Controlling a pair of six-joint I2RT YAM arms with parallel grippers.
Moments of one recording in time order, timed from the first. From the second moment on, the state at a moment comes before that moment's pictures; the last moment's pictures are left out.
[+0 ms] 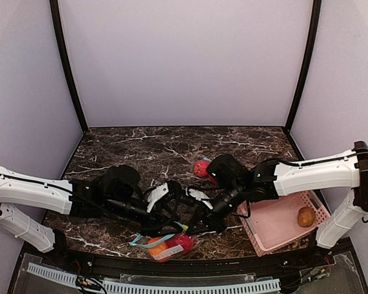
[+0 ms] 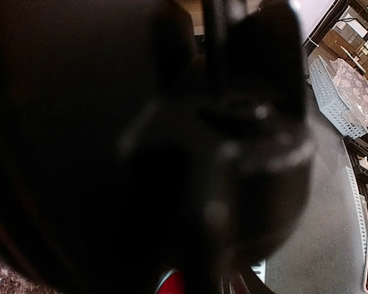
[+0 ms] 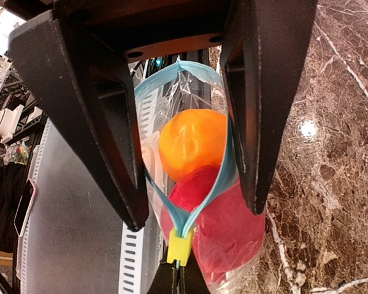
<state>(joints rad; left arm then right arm) -1.14 1.28 0.72 0.00 0.39 -0.16 1.11 1.55 1.00 -0.31 -0.73 -0.05</state>
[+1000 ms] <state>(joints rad) -1.16 1.20 0.61 0.07 0.32 -0.43 1.09 1.28 0.67 0.06 -0.53 0.20</state>
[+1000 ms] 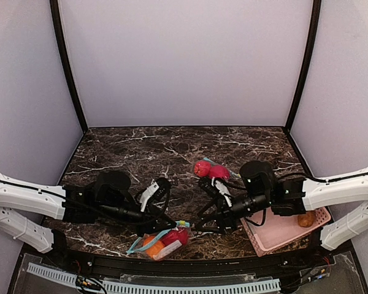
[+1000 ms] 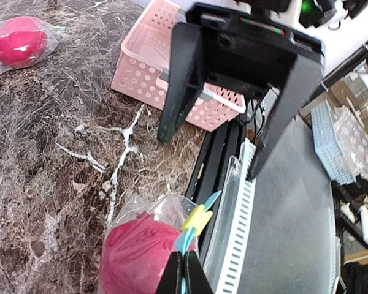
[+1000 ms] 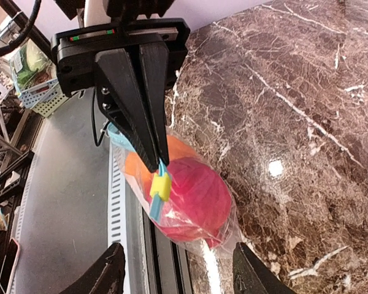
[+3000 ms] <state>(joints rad) -1.16 1.27 0.69 0.11 0.36 -0.50 1.15 1.39 0.70 0.23 -0.52 0.27</state>
